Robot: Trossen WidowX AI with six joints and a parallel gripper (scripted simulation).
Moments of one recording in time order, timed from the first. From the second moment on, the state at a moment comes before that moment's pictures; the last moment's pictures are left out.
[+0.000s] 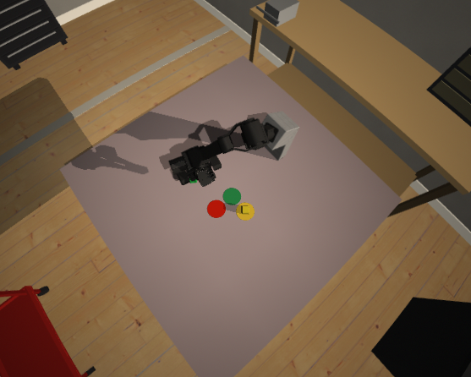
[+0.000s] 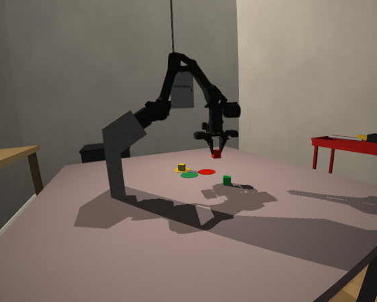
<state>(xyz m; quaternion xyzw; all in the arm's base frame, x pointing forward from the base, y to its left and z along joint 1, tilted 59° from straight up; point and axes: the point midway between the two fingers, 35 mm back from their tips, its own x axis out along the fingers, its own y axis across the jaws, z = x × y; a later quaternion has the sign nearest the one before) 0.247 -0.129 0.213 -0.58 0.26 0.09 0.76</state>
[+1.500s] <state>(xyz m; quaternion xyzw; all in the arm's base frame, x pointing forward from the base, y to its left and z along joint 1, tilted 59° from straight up) 0.305 -0.054 0.206 -0.12 0.29 -0.05 0.95</state>
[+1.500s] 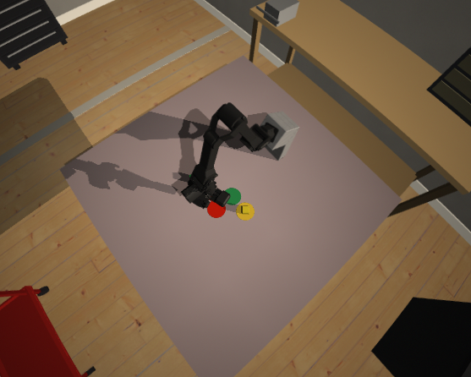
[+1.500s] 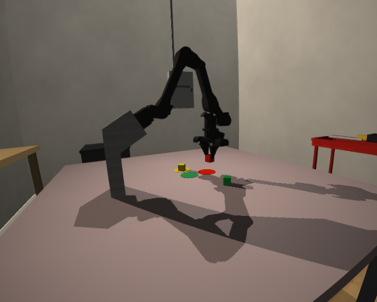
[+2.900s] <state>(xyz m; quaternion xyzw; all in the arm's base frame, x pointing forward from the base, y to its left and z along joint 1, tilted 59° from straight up) 0.344 -0.016 0.191 0.11 0.25 -0.12 0.95</state>
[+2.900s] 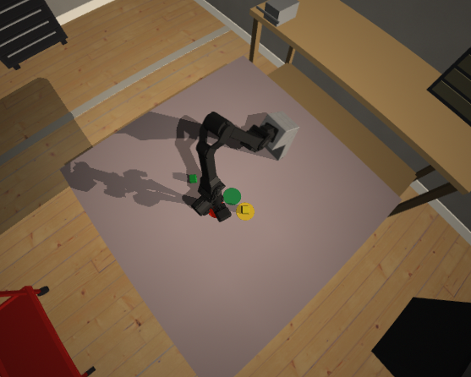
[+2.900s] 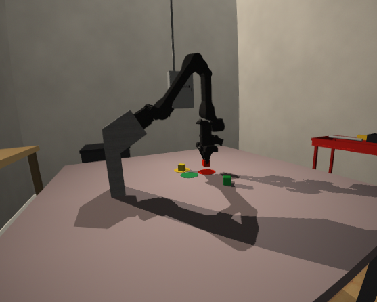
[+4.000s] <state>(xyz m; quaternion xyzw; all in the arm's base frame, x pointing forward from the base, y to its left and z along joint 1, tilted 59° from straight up) 0.371 -0.020 0.177 0.11 0.25 -0.12 0.95</state>
